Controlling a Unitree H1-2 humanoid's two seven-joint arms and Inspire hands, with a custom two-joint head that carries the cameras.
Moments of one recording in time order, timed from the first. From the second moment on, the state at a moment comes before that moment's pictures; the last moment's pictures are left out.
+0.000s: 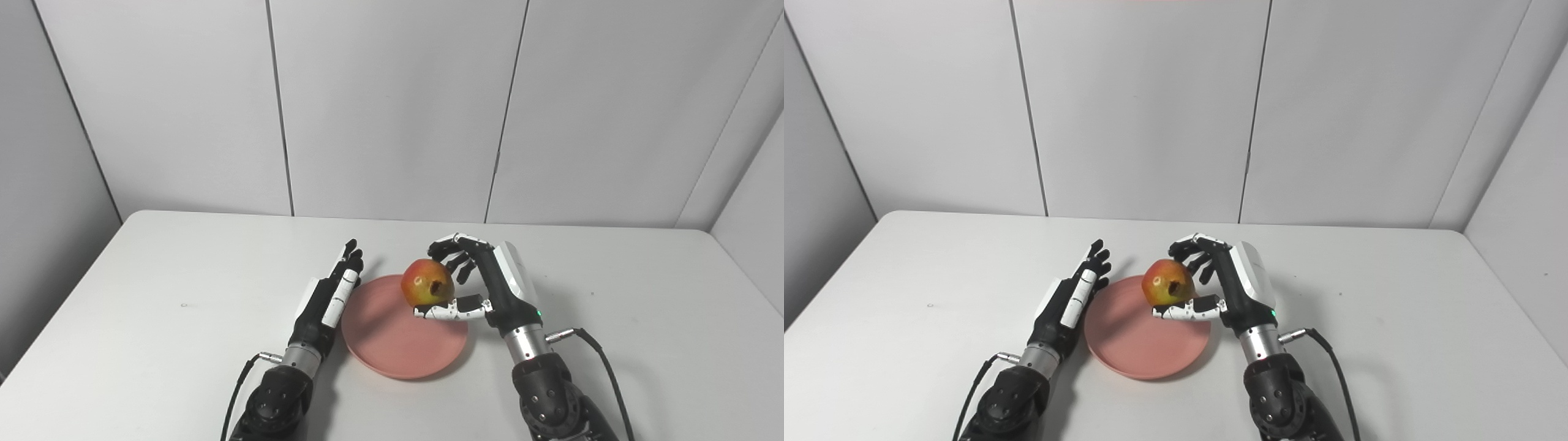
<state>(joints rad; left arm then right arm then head) -0.39 -0.02 -0.06 0.46 0.03 -0.15 -0.08 -0.43 -0.09 0.27 0.29 -0.51 -0.17 -0.15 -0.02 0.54</state>
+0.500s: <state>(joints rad) -0.39 -0.02 -0.06 0.46 0.04 -0.15 -0.08 -0.44 -0.09 0.32 0.37 -0.57 -0.18 -0.16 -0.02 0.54</state>
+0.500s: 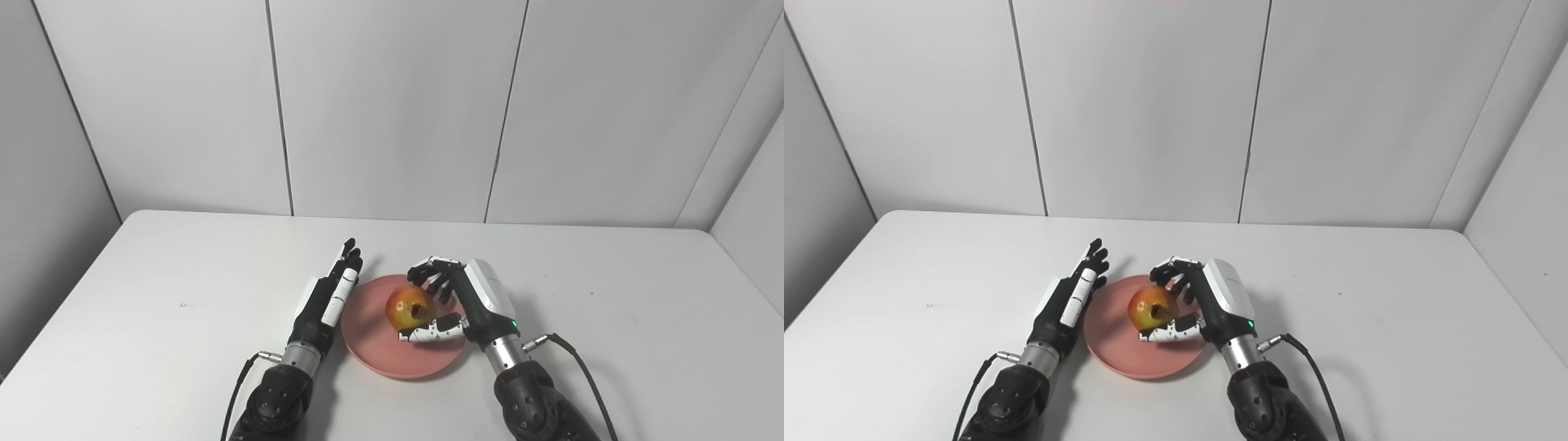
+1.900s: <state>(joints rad) -0.39 -0.02 -0.05 0.46 0.02 -0.15 -0.08 -0.41 -0.14 0.35 0.30 -0.52 -0.29 -0.07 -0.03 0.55</state>
